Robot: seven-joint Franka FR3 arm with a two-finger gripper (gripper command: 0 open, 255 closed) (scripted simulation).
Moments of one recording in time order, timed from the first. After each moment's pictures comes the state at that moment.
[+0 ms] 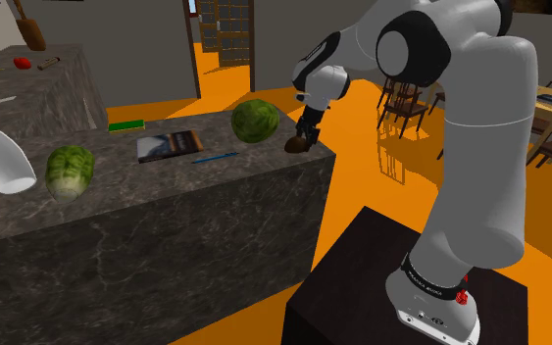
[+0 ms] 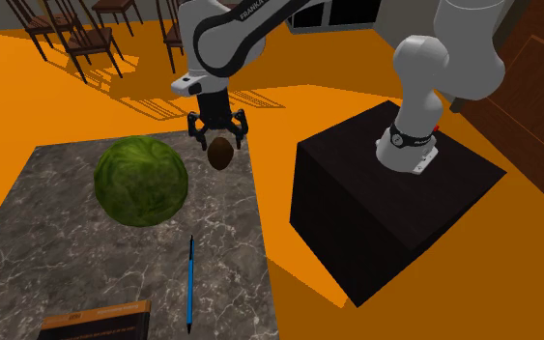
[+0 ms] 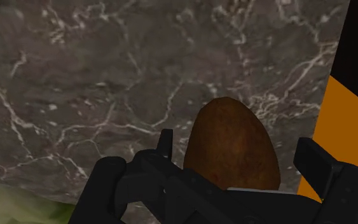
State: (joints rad) arm 0.22 0.36 -0.73 -1.99 0.63 2.13 -1.84
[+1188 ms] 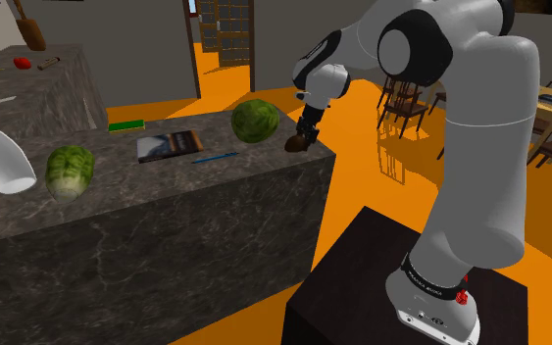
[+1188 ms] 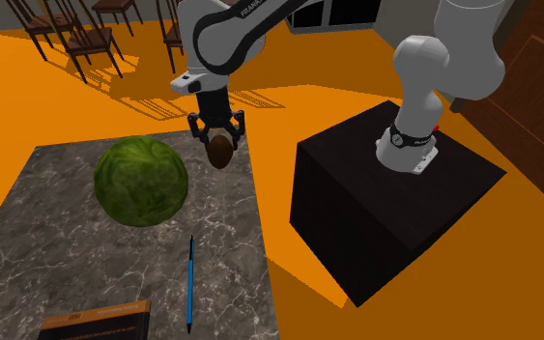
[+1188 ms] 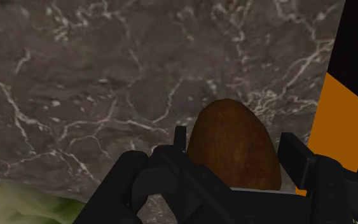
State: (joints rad) arm 0.22 0.35 -0.73 -1.99 0.62 2.12 -1.83
